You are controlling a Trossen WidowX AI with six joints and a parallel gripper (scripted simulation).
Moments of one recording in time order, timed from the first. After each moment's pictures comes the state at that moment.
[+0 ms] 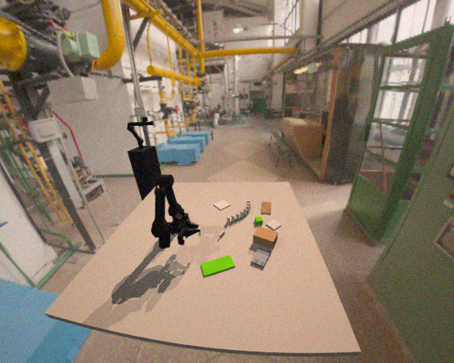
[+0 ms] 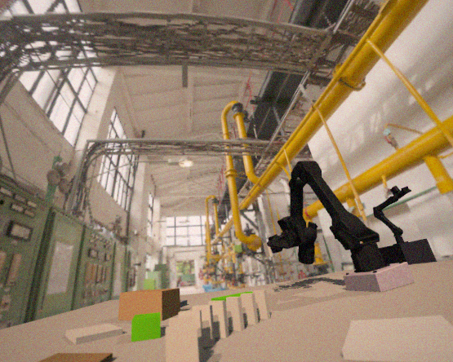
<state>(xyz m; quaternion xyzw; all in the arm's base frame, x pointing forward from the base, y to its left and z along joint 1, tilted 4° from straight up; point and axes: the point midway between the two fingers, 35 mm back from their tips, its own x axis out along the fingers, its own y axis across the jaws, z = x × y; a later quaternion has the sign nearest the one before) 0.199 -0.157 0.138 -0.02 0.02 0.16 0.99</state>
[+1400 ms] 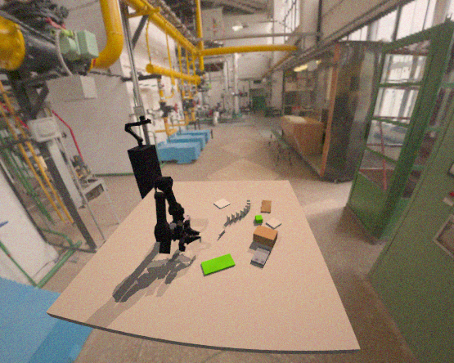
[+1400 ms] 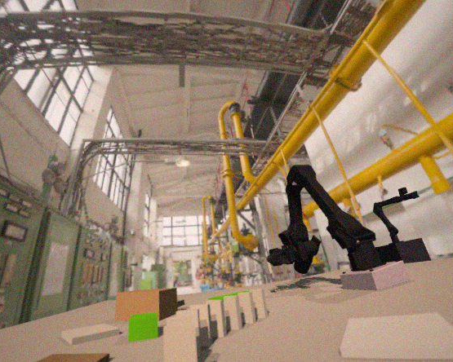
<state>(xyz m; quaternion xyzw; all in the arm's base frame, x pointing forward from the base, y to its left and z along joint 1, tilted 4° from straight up) 0.202 -0.163 0.086 -0.03 0.01 0.15 0.99</state>
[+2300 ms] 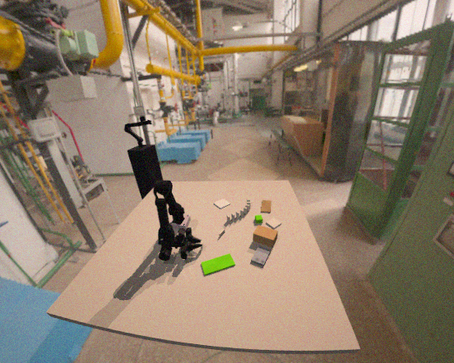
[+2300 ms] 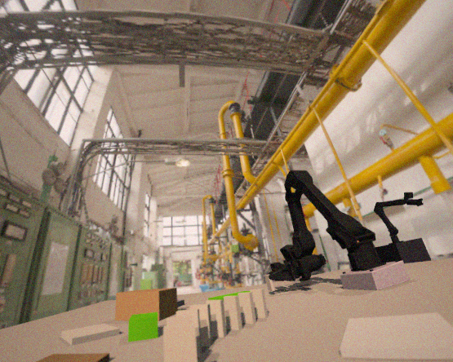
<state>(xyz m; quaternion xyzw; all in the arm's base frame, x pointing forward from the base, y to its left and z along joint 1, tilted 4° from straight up) 0.208 -0.169 0.034 -0.03 0.02 0.15 0.99</state>
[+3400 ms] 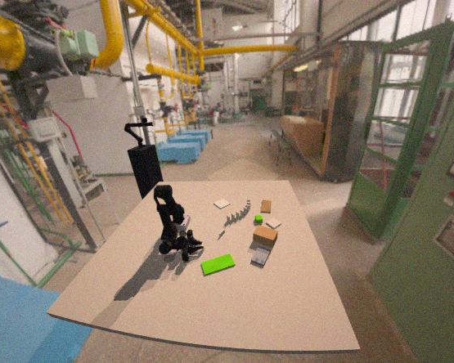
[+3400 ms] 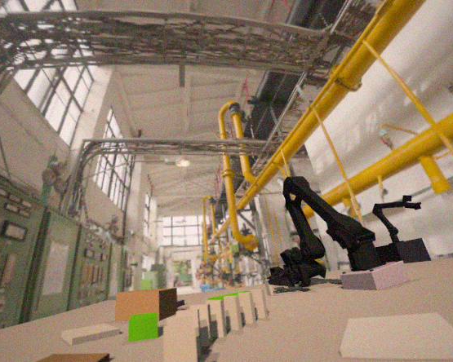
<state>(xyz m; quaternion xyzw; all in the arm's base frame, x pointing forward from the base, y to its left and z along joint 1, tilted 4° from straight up) 0.213 -0.169 0.019 -0.03 0.01 0.15 0.99</state>
